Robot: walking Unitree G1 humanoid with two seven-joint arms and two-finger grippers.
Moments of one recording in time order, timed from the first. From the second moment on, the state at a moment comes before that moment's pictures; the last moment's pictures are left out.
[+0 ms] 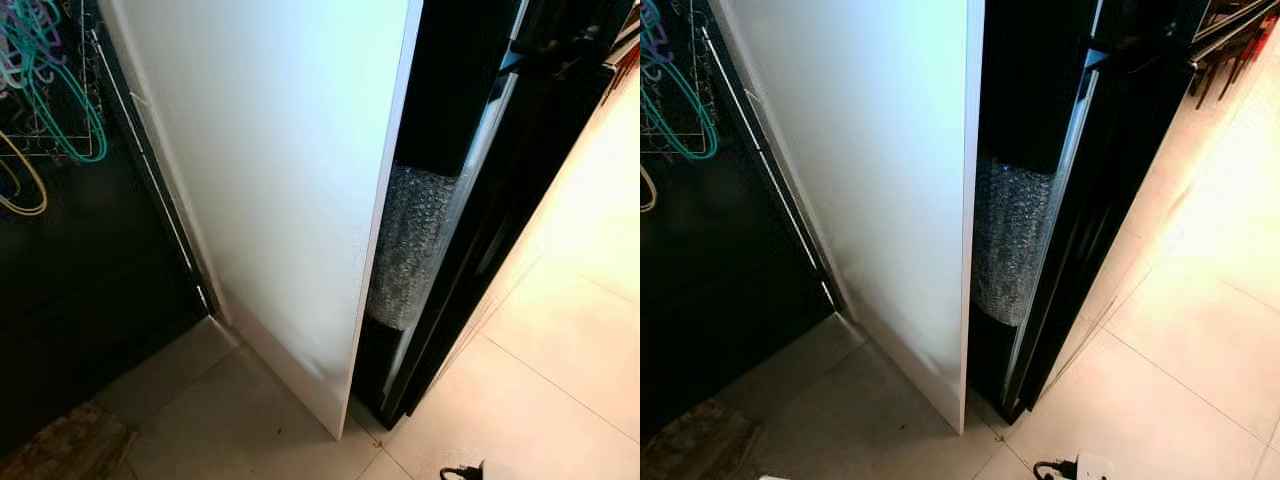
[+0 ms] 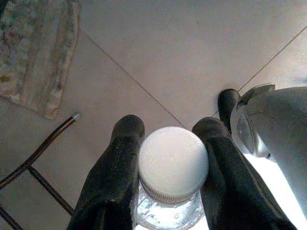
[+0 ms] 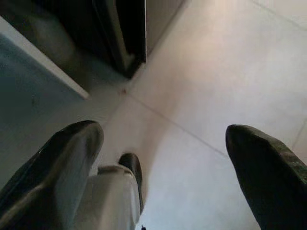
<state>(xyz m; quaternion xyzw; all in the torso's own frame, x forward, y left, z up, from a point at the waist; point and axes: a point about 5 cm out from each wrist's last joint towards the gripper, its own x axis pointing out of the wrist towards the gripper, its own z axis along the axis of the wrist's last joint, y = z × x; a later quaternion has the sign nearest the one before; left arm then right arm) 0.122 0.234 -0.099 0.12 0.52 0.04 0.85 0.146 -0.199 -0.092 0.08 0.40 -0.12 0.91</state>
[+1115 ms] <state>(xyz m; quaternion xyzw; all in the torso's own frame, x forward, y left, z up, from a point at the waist) 0.114 0.231 -0.102 0.11 0.52 0.06 0.84 0.293 -0.146 0.113 0.04 -0.02 0.05 1.00</state>
